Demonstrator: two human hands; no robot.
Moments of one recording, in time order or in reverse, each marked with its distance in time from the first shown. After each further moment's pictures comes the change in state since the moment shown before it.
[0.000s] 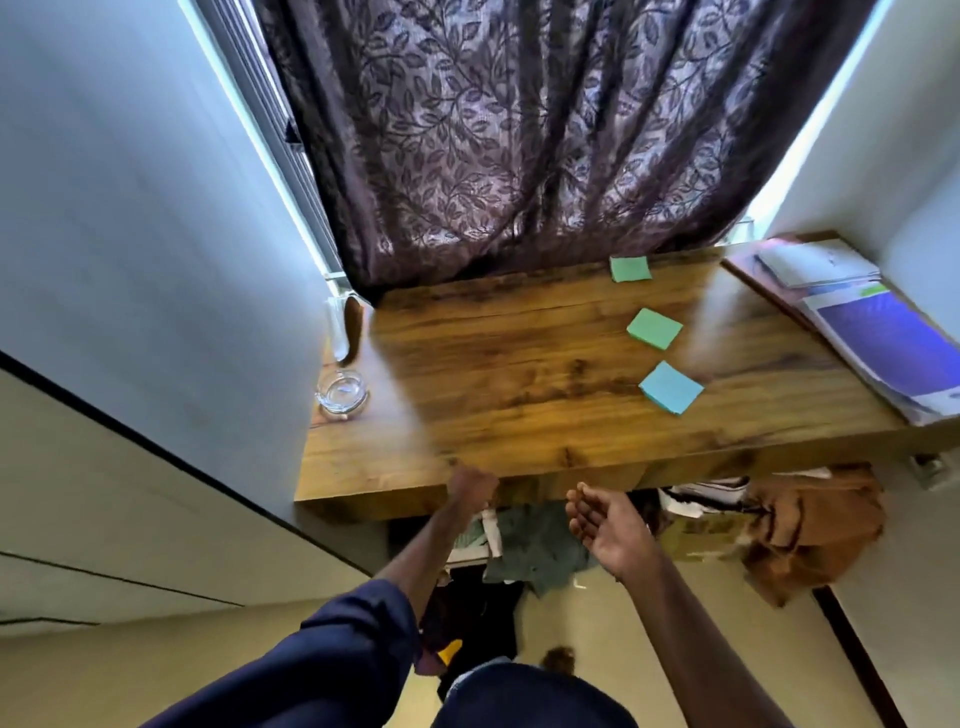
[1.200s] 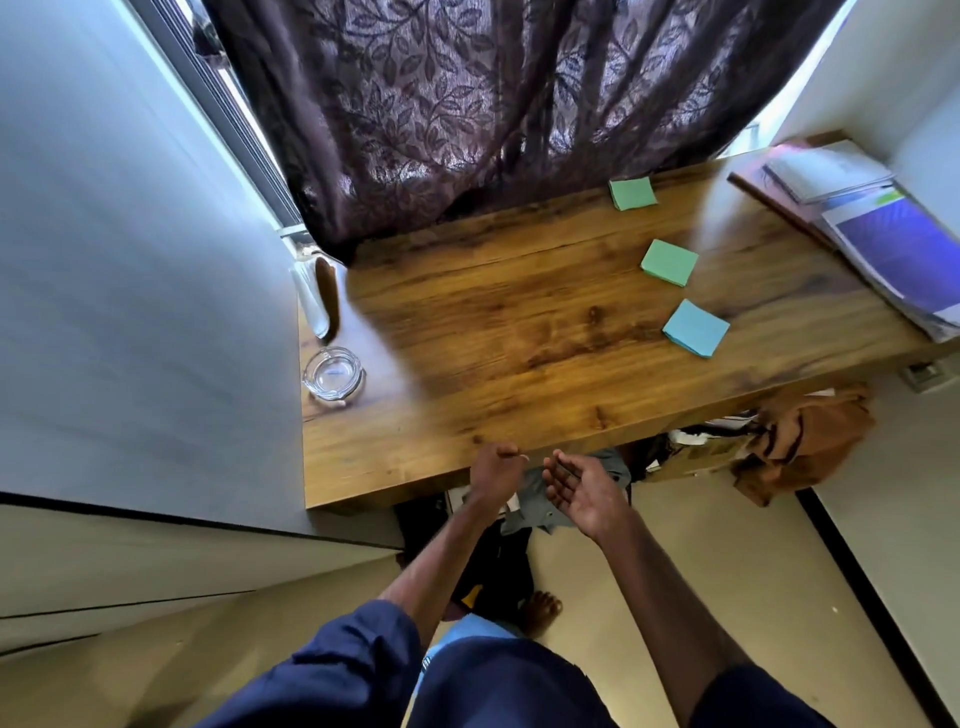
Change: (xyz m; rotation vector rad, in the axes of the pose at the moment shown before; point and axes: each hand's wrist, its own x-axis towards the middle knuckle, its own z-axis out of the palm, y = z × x) left_hand 0.027 -0.024 -0.016 0.011 -0.083 0.168; right_hand 0.056 0.061 0.083 0.078 0.101 0.063
